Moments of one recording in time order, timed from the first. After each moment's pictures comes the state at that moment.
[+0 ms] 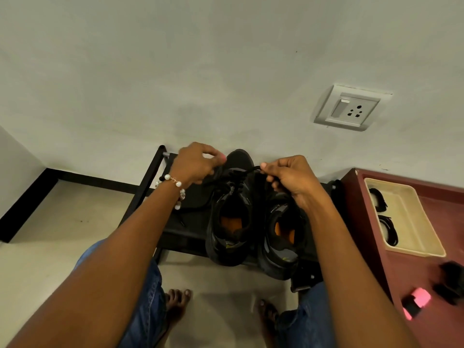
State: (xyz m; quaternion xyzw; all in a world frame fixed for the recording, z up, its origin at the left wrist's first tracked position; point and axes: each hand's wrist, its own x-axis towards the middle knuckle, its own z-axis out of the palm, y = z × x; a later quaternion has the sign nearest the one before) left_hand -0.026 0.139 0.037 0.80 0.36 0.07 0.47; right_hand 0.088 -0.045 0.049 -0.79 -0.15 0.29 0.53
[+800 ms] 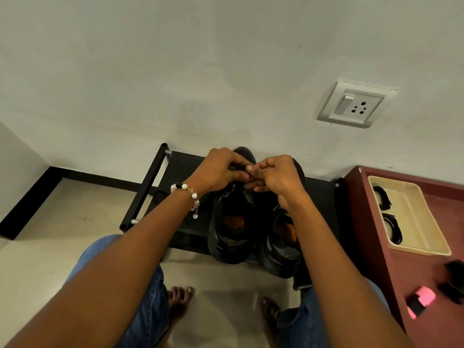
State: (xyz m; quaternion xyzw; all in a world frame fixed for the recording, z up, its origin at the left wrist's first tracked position) left_hand -0.016 0.114 0.031 0.91 0.14 0.06 0.39; right_hand 0.070 -0.023 0.035 -0.77 -0.16 0.30 0.54
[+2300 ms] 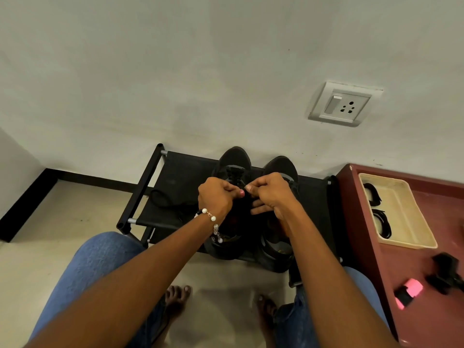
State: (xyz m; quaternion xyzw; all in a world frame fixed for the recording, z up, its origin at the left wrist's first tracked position) left_hand -0.022 0.053 -0.017 0.74 0.46 0.12 0.48; right_hand 0.063 -0.042 0.013 -0.82 -0.12 0.35 0.43
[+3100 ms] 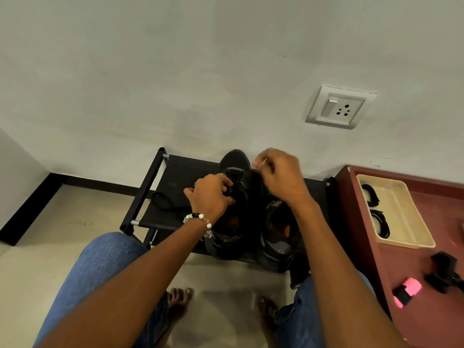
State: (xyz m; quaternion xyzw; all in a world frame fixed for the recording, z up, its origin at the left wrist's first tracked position) left_hand -0.042 0.064 -0.004 0.87 0.38 0.10 0.30; right_hand 0.085 -0.051 0.038 -0.84 -0.41 0.04 0.37
